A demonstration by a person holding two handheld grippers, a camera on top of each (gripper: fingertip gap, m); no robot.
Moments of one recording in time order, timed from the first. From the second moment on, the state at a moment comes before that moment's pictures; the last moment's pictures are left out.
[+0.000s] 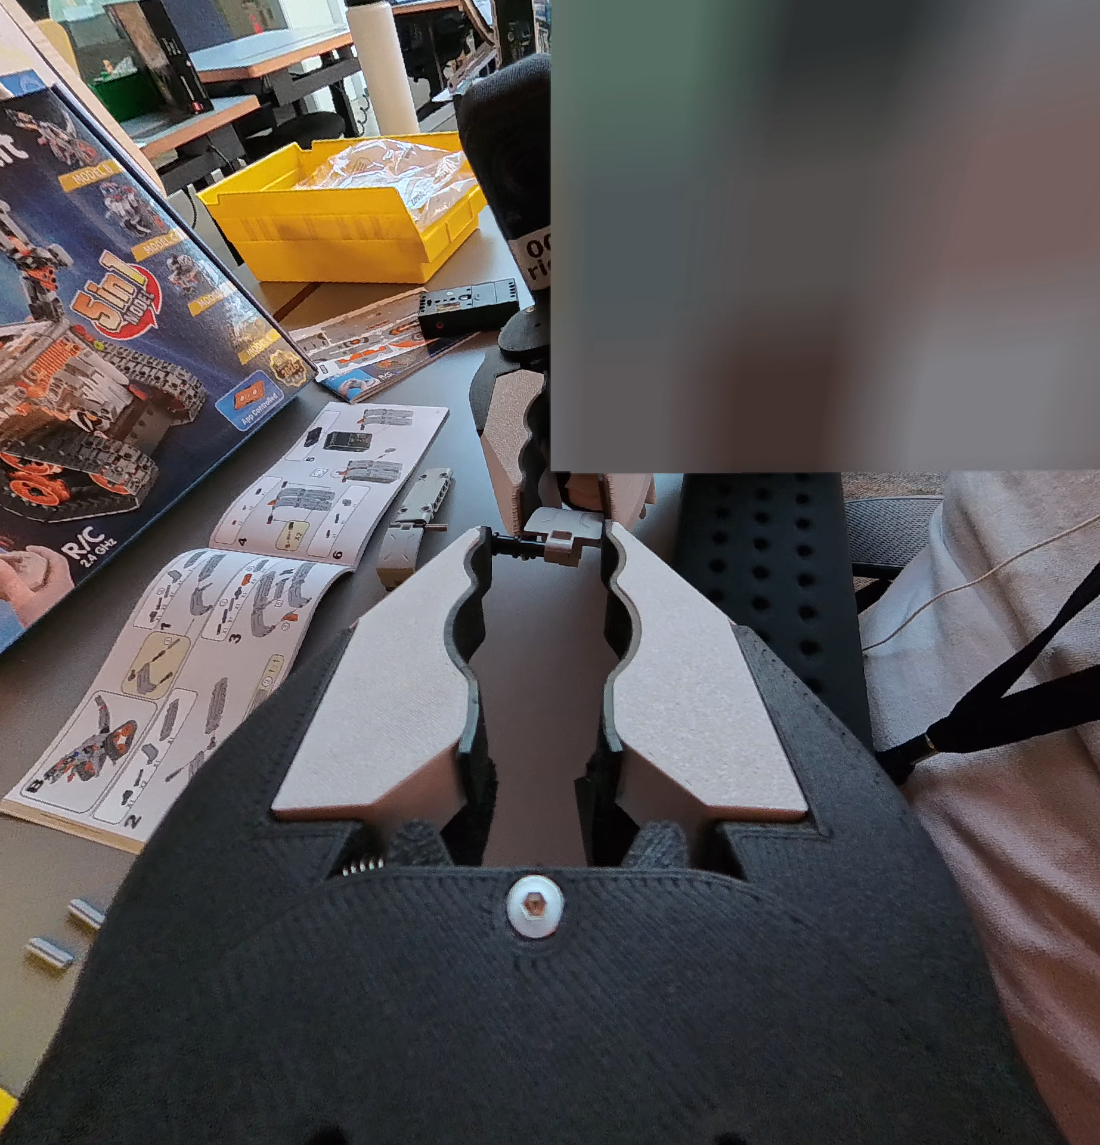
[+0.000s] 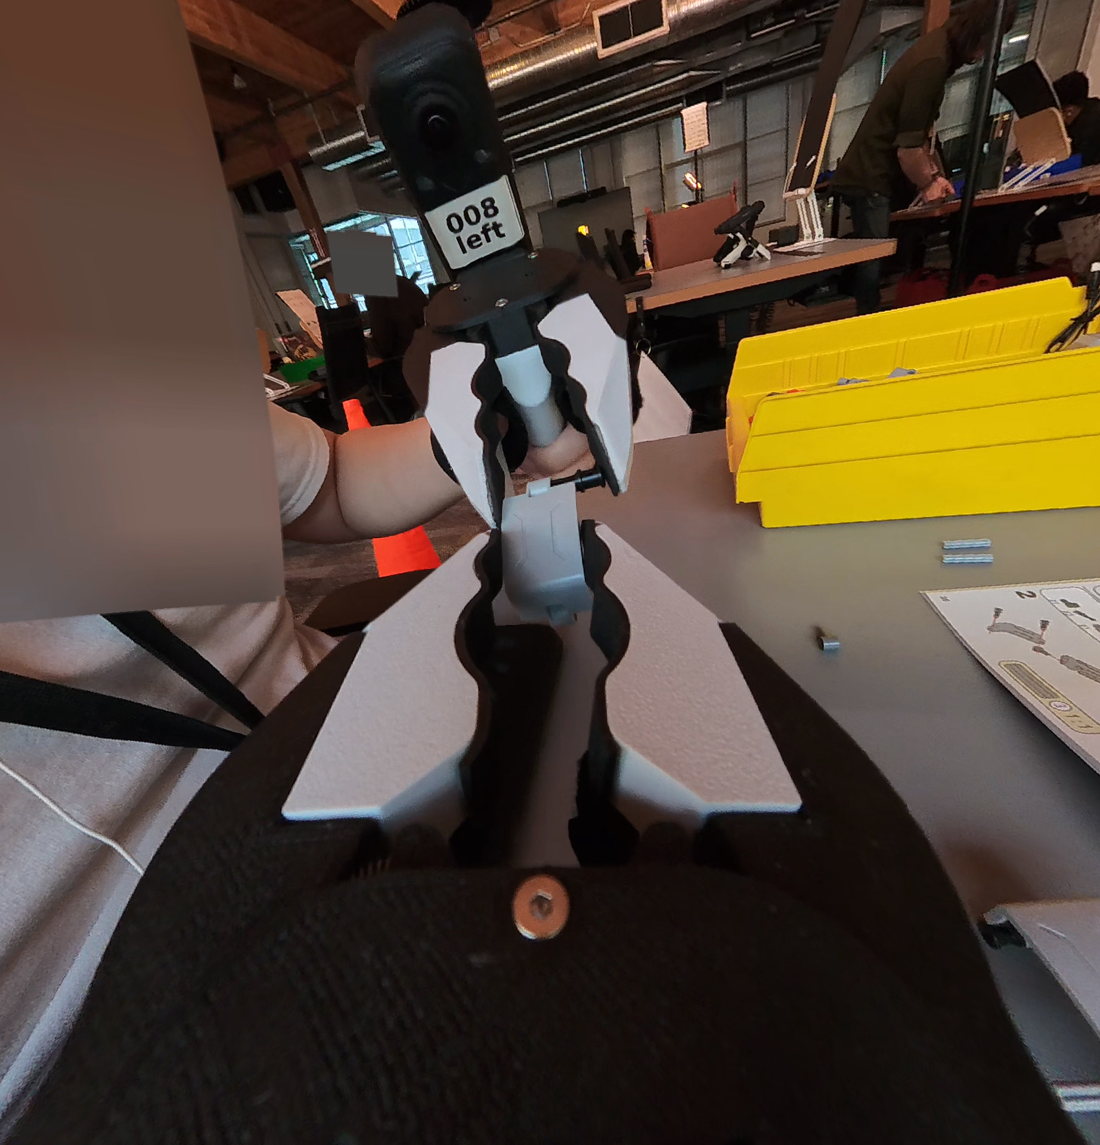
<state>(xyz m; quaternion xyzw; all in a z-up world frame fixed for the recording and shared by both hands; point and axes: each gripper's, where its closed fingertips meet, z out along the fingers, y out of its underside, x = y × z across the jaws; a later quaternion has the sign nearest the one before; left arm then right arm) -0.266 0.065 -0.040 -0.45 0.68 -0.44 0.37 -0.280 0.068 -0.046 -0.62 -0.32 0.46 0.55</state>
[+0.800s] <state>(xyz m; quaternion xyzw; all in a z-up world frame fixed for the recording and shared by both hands) -0.269 0.065 -0.030 -0.44 0.66 -0.46 0.39 -0.276 0.066 -0.038 -0.61 -0.35 0.37 0.61</state>
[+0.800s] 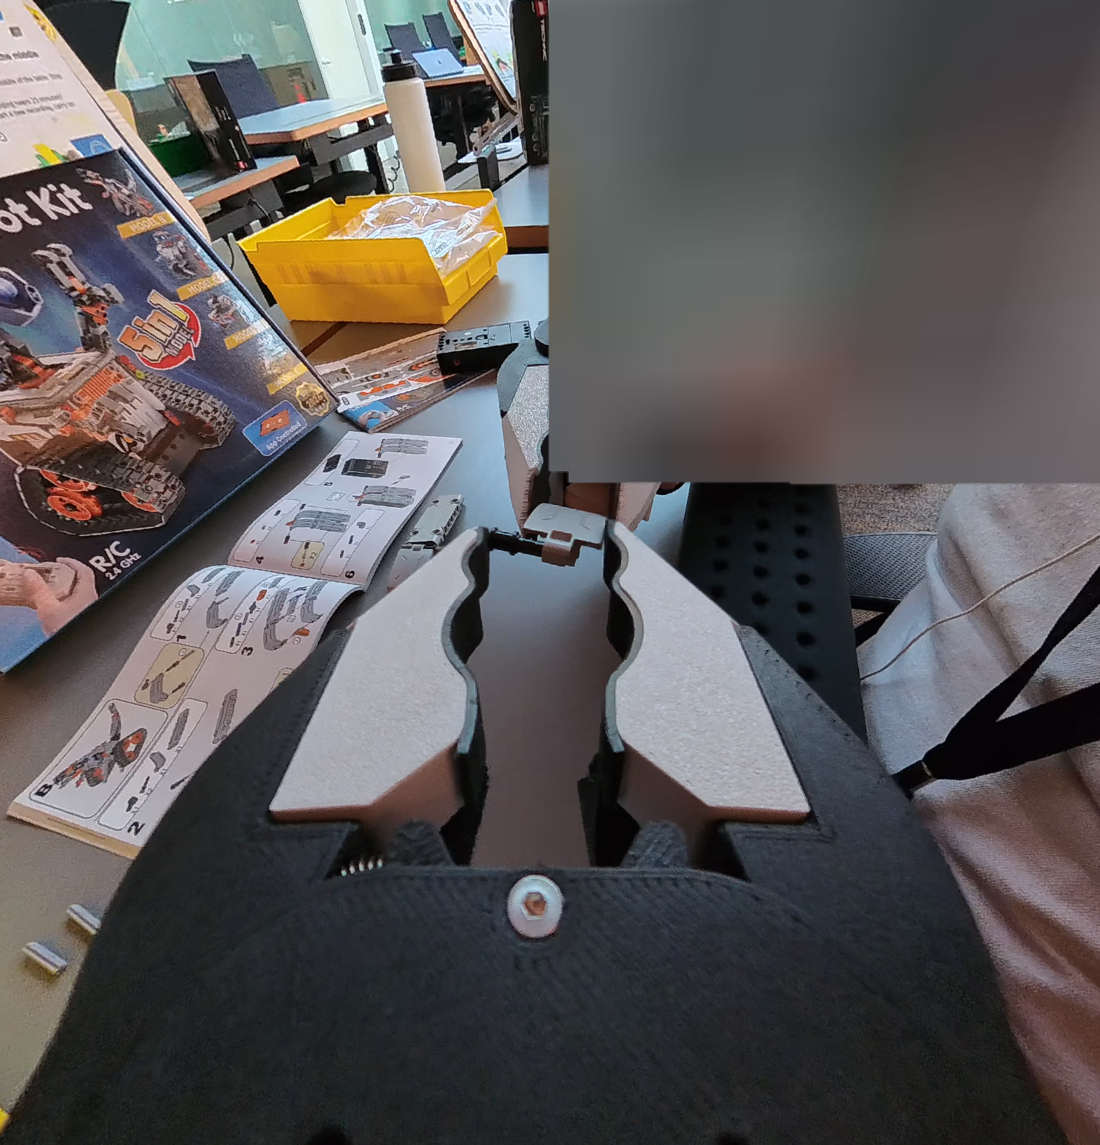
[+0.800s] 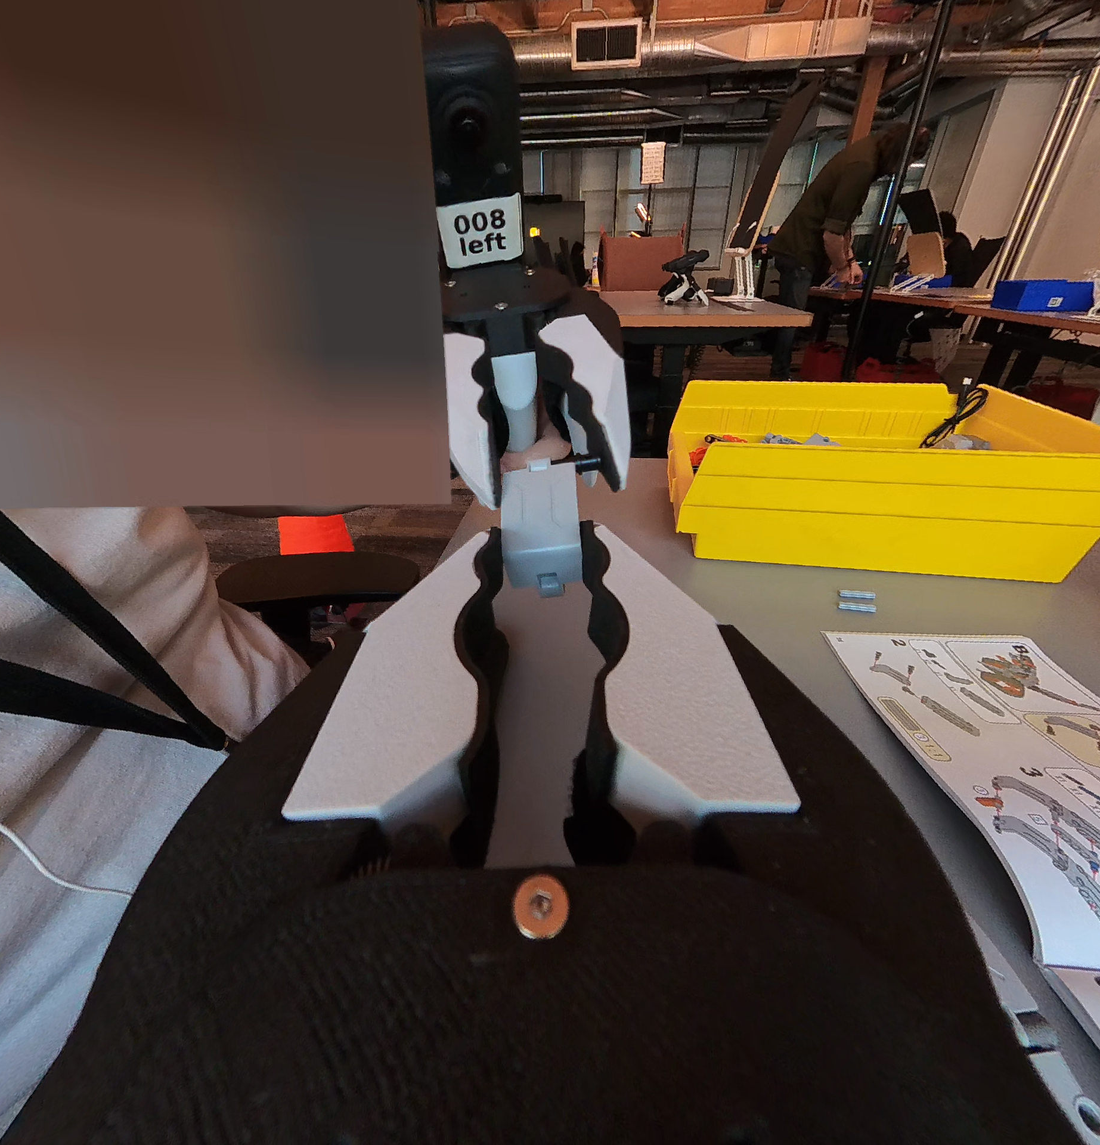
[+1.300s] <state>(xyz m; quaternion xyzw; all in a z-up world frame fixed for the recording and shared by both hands) -0.271 0.064 -0.030 -0.43 0.67 -0.45 0.40 -0.278 0.065 -0.038 -0.61 -0.35 0.38 0.60</state>
